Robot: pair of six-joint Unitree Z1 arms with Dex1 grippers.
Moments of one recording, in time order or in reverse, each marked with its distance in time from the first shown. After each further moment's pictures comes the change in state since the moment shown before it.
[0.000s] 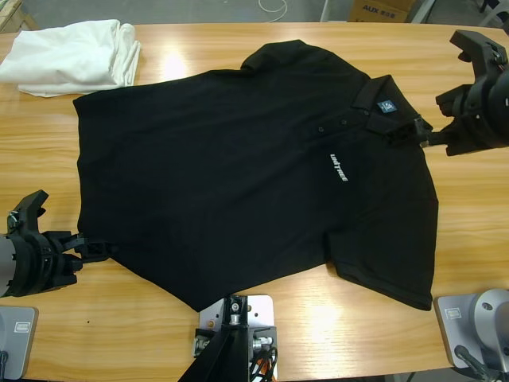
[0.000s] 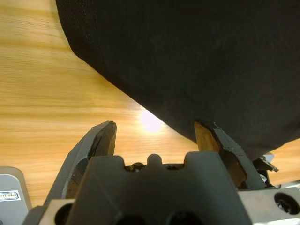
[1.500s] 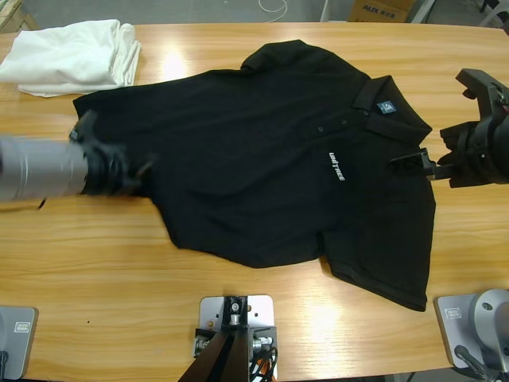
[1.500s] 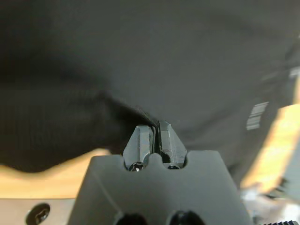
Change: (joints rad) arm 0 0.276 0.231 -0.126 -0.419 -0.049 0.164; arm 1 0.000 -0.081 0.178 -0.117 0.047 0.012
